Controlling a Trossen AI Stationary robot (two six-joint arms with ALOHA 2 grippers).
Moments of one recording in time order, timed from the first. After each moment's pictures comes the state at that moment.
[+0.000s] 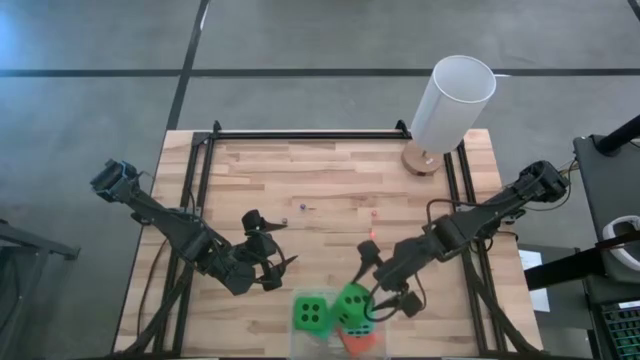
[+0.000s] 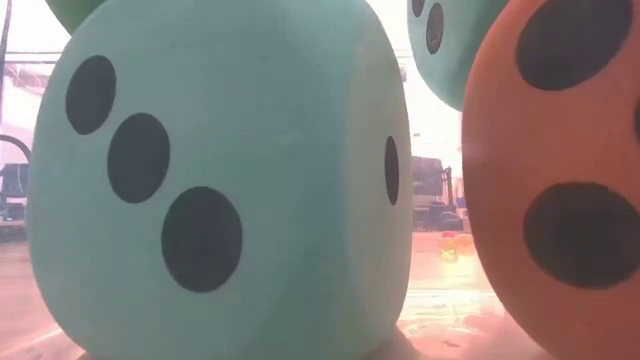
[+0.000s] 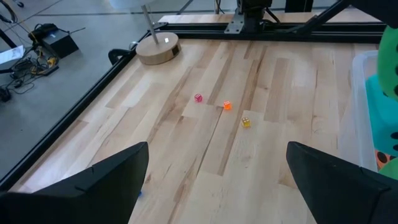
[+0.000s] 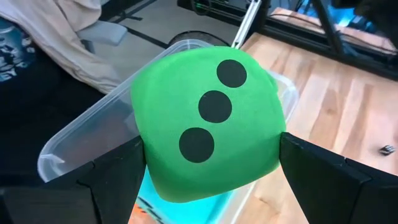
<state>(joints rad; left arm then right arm) -0.60 1.39 1.10 -0.52 -0.86 -0.50 0.48 1.41 1.12 -0.24 -0.12 -0.02</state>
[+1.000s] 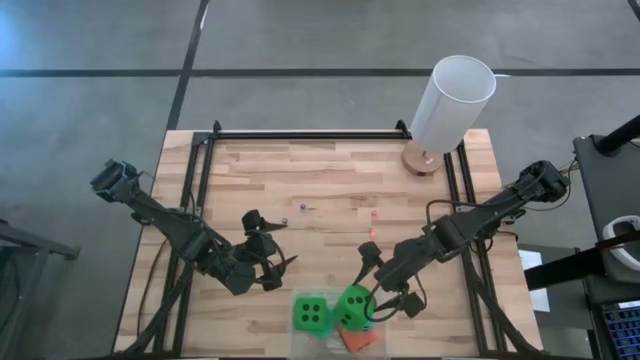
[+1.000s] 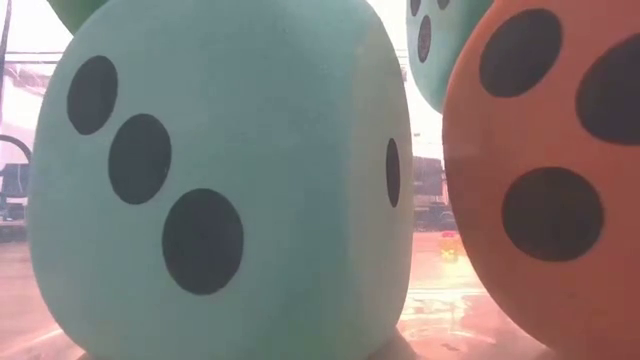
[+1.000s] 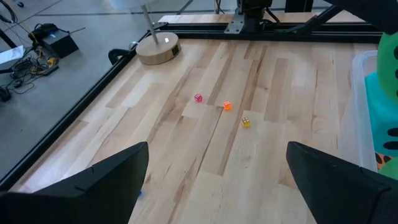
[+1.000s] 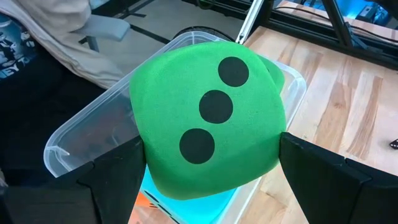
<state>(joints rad) -0.60 1.39 1.10 -0.52 -0.86 -0.50 0.48 1.41 1.09 -0.24 -0.13 -0.02</state>
